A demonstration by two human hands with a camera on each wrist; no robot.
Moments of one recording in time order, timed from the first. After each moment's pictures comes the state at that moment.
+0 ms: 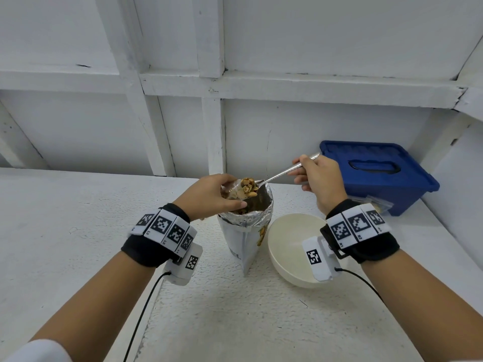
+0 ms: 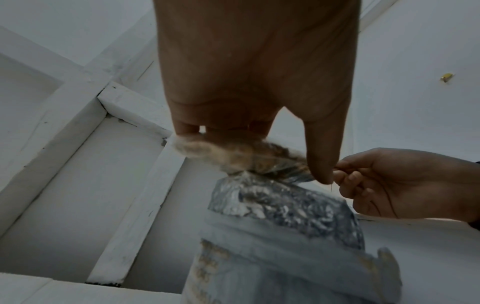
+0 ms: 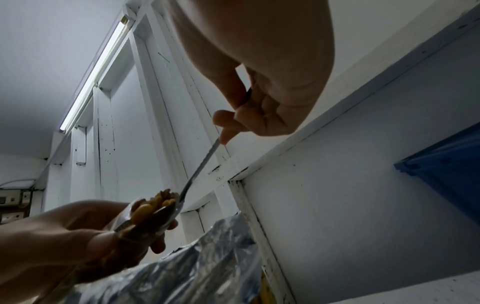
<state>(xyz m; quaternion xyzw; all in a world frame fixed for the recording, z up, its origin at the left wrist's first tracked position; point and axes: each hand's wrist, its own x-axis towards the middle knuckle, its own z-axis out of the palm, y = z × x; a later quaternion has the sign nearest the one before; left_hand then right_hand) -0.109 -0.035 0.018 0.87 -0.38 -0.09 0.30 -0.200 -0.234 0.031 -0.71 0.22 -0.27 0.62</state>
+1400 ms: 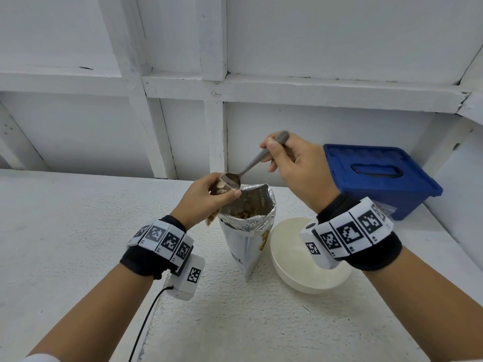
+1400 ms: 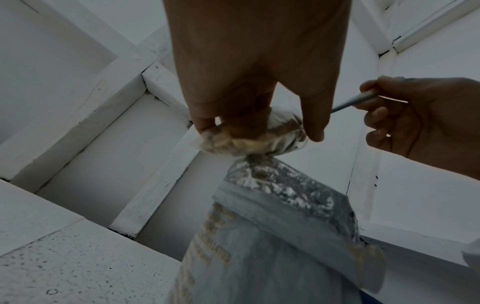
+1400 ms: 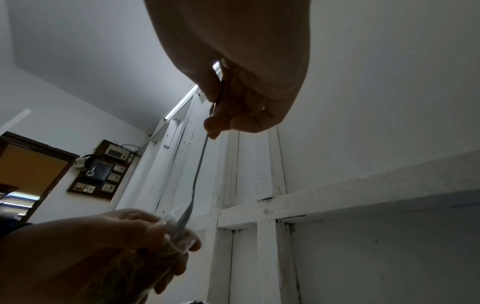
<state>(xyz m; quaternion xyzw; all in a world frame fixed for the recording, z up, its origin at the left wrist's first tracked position) -0.104 -0.025 0.002 0.78 -0.34 -0.06 0.52 -0.196 -0.192 0.066 -0.83 -0.07 -0.36 0.43</state>
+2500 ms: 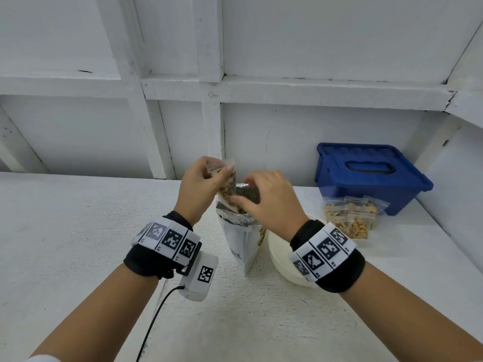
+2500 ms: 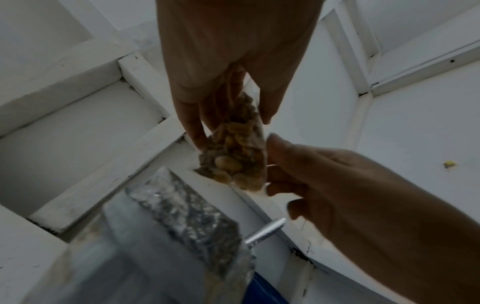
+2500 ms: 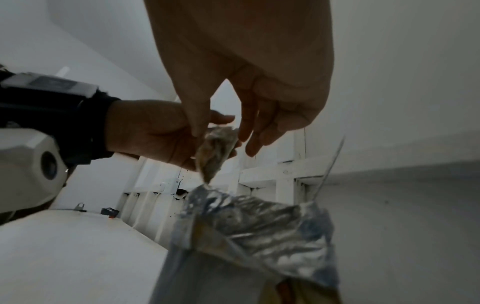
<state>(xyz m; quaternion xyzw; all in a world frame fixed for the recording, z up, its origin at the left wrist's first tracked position) -0.117 -0.033 0.018 0.71 -0.24 0.00 0.67 -0.201 -0.164 0.013 -0.95 0.01 -0.26 0.17</state>
